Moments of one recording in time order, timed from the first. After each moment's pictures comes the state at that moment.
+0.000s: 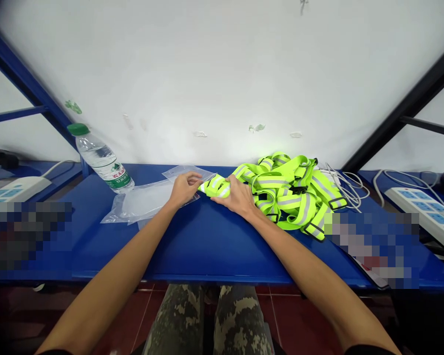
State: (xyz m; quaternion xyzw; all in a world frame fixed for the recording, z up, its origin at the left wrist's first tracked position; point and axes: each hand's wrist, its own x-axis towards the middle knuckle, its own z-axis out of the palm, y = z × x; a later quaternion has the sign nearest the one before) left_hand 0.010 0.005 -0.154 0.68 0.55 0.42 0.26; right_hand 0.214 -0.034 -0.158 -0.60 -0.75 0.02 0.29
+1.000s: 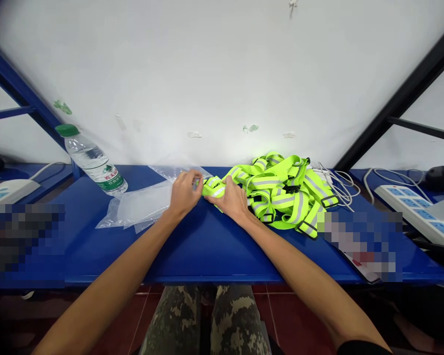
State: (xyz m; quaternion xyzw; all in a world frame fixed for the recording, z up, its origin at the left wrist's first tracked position) left_hand 0.040 -0.027 -0.138 0.76 0.50 0.41 -0.02; right_hand 0.204 -0.046 -0.150 -0.66 -0.70 0.03 0.28
